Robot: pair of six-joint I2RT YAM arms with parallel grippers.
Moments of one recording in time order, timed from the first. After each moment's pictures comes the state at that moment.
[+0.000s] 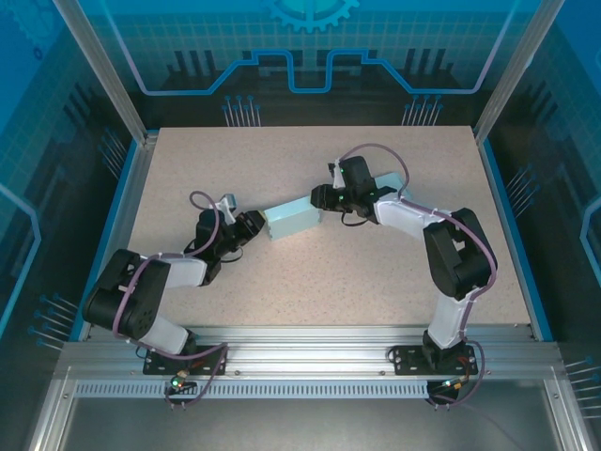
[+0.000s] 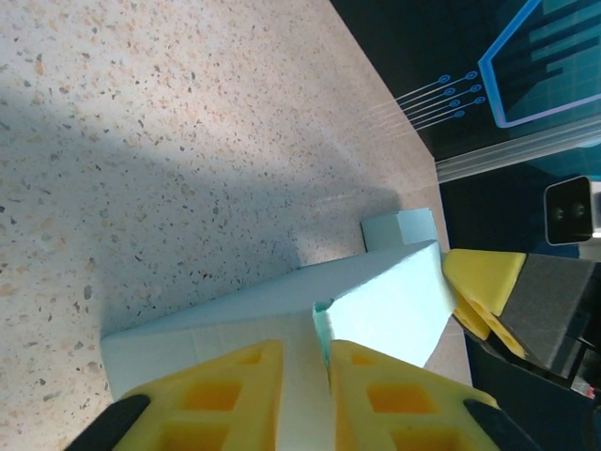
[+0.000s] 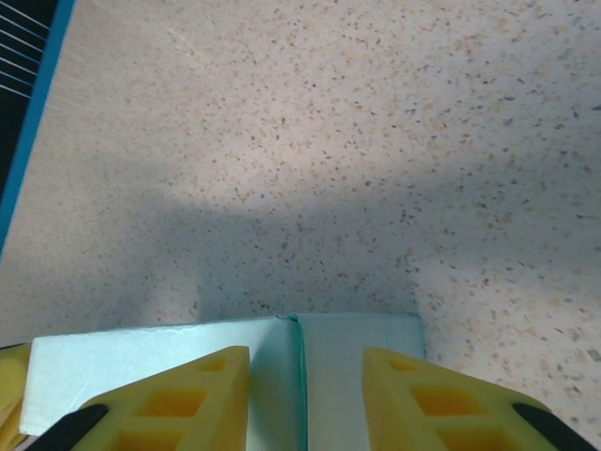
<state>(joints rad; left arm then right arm) -0.25 1.51 0.44 0.70 0.33 -0.97 0.46 1.84 1.22 -0.14 -0.28 0.53</state>
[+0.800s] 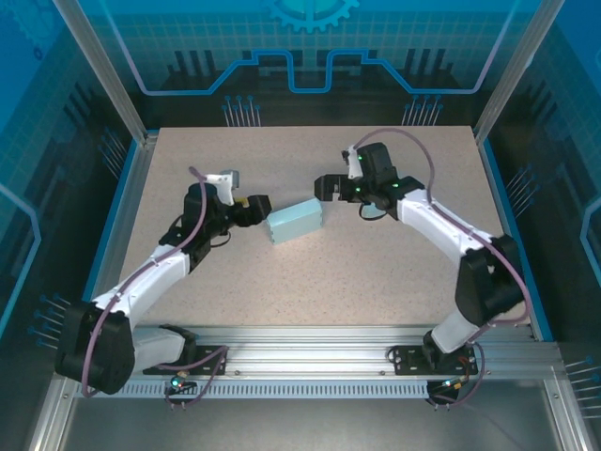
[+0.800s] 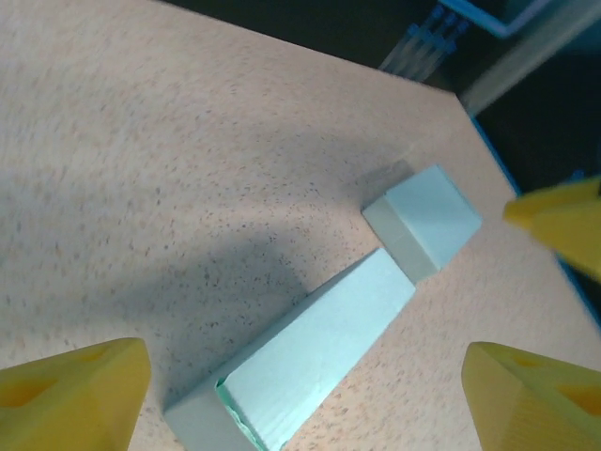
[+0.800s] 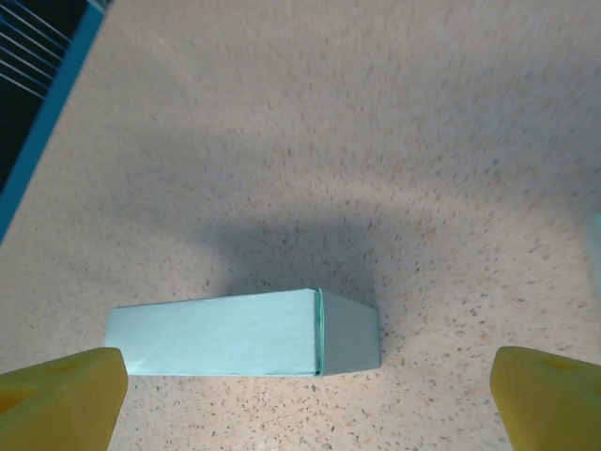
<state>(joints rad) -0.27 1.20 0.74 0.02 0.30 -0.41 0.43 1.57 1.25 -0.38 -0.22 0.38</state>
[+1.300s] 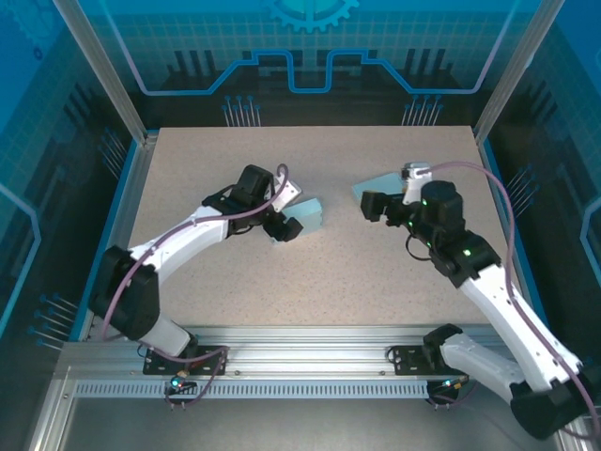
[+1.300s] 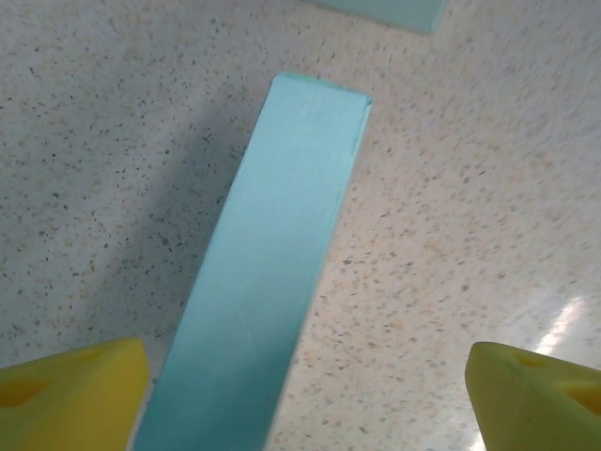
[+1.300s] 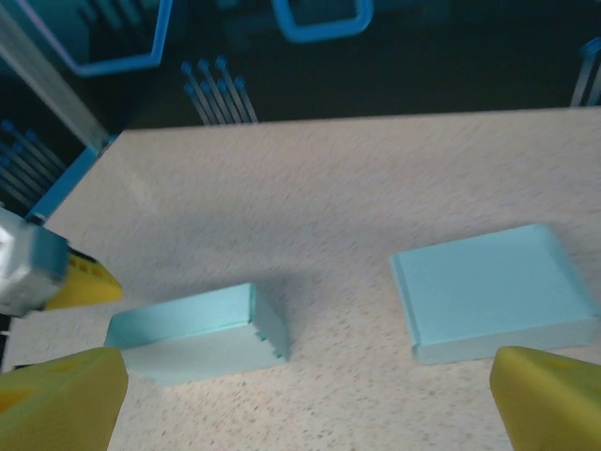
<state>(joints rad) -0.48 1.57 1.16 -0.48 0.19 0.26 0.41 0.88 0.95 -0.44 0.06 0.31</state>
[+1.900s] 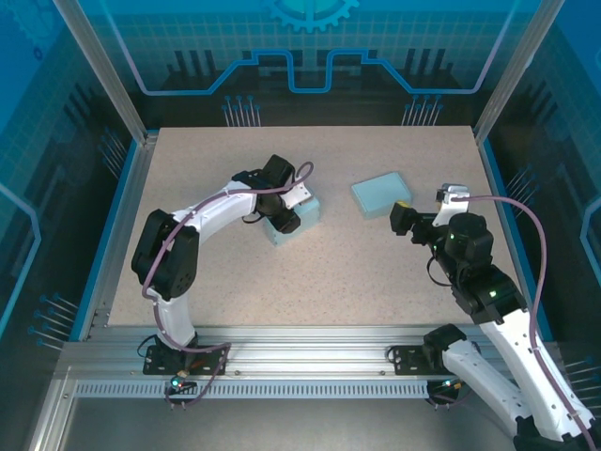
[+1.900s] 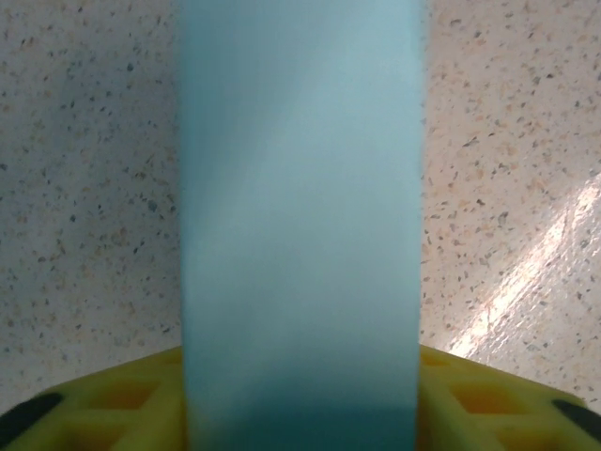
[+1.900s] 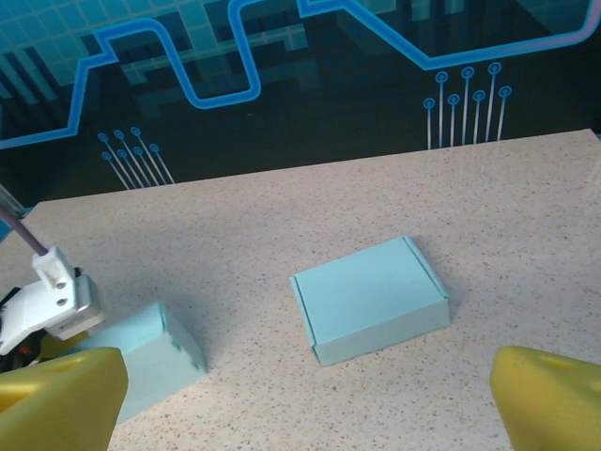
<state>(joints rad) -0.48 1.87 1.42 -0.73 0.10 0.37 0.38 0.64 0.83 -0.51 0.24 0.31</state>
